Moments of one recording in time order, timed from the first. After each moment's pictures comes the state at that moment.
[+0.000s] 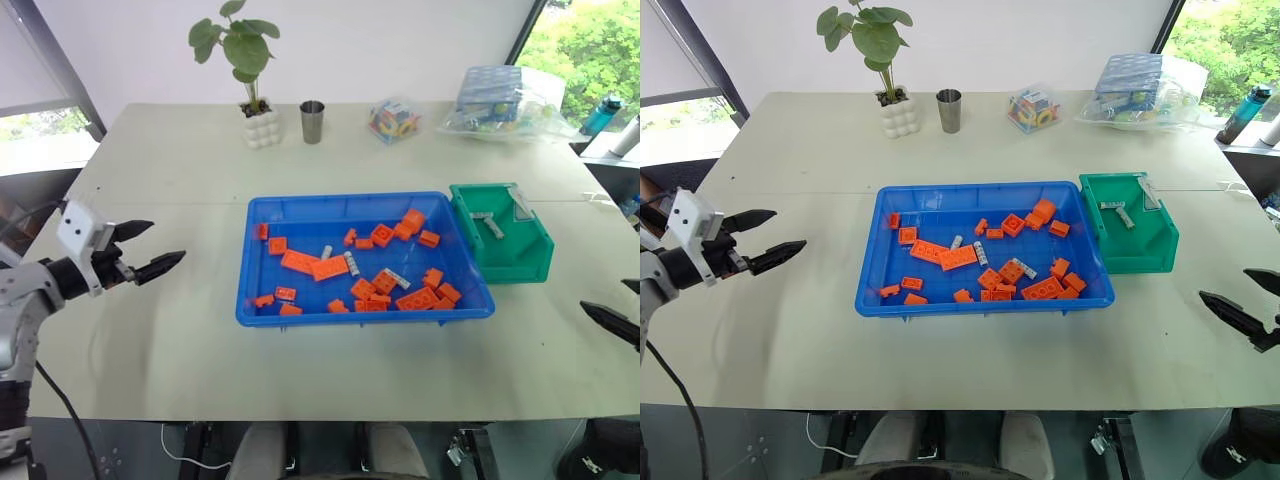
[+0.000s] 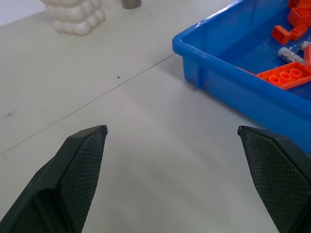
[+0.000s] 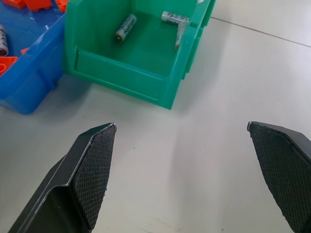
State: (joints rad) left arm -0.16 0.86 0.35 0.05 -0.47 0.33 -0.97; right arm 0.29 -0.95 -0.76 0.08 0.49 0.34 1.05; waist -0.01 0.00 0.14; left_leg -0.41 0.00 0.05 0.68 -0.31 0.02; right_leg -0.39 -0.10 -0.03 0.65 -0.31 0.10
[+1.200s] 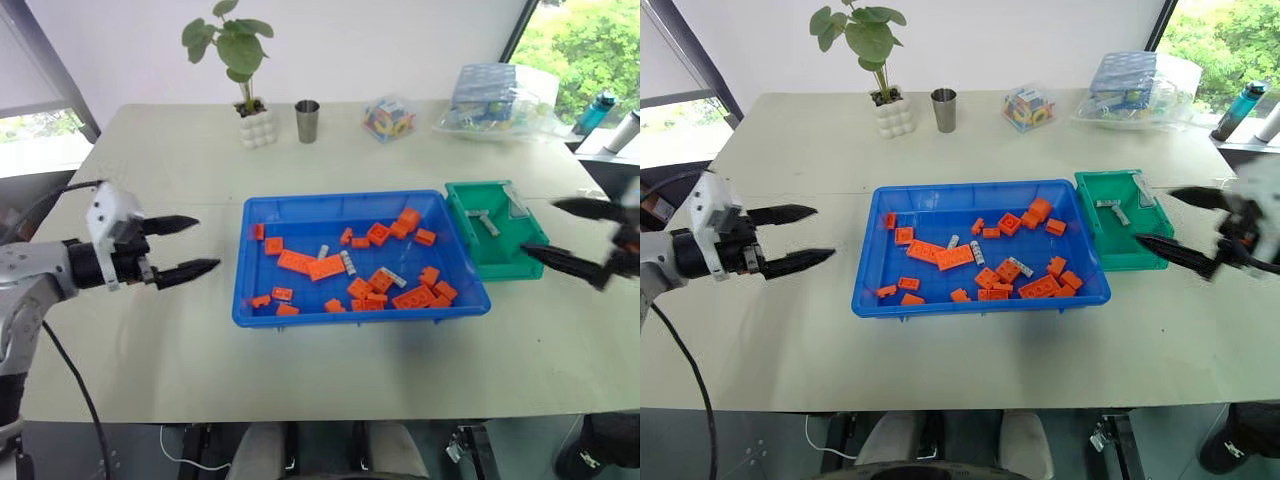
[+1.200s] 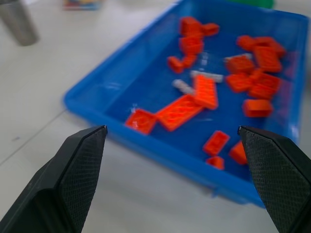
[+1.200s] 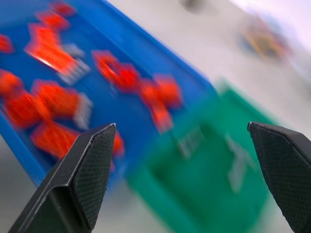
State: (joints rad) left arm -0.23 0.95 0.24 -0.25 -0.63 0.54 -1.14; right arm -0.29 -1.09 -0.33 -0.20 0.55 0.48 1.09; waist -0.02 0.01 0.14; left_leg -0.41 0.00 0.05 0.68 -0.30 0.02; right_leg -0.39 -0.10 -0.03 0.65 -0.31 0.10
